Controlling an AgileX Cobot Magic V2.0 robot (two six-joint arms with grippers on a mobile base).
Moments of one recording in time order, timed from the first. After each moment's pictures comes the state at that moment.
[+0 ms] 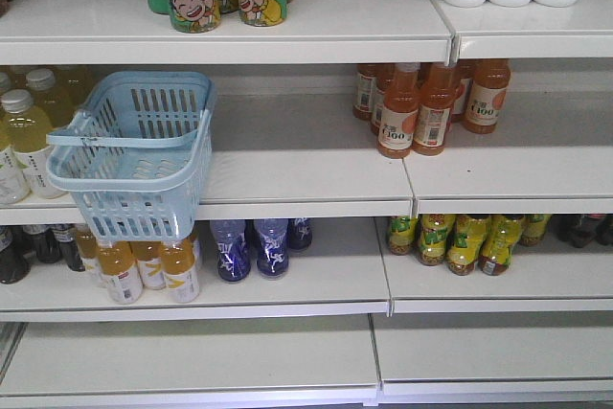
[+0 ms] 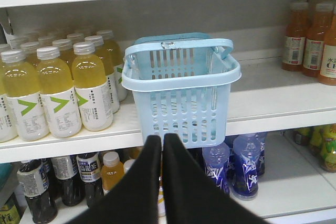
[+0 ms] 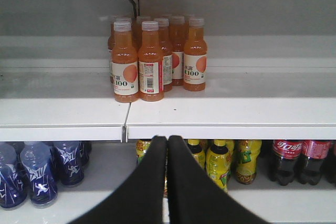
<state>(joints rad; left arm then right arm) -0.02 -0.01 0.03 -0.03 0.13 0.02 -0.02 -0.01 0.03 0.00 0.14 -0.01</state>
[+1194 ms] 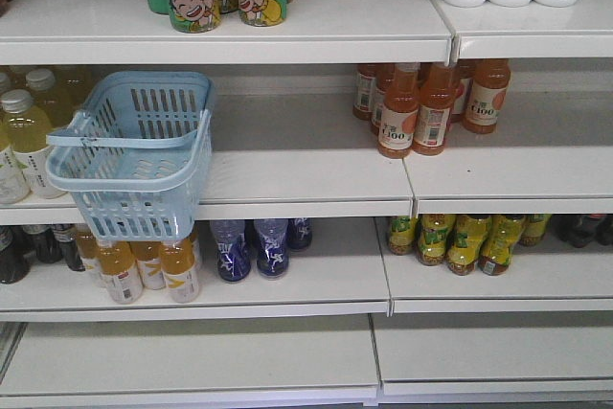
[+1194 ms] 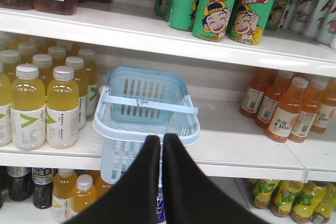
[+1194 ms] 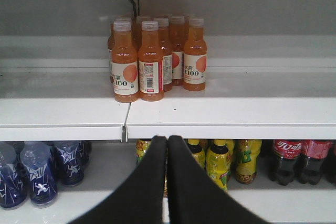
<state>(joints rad) -0.02 0.29 -0.48 -0.12 0.41 -0.15 -0.02 -0.01 0.03 0.00 0.14 -0.01</state>
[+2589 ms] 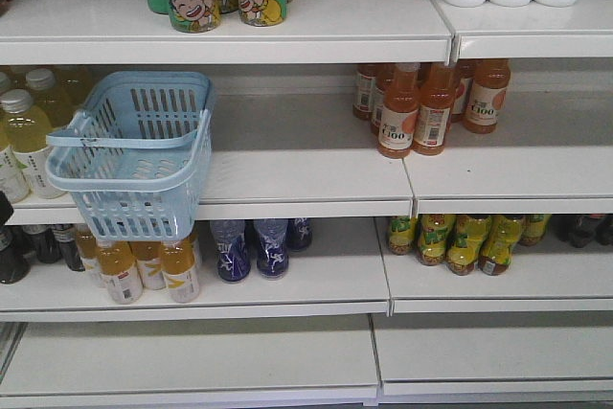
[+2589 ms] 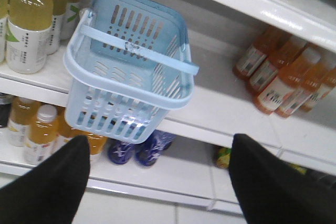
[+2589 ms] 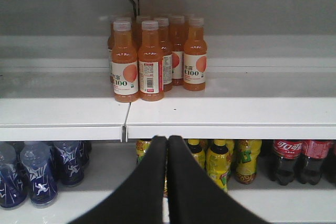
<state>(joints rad) -0.02 0.71 -0.51 -0.45 0.26 -0.09 -0.02 -0.01 0.03 0.00 0.14 -0.01</state>
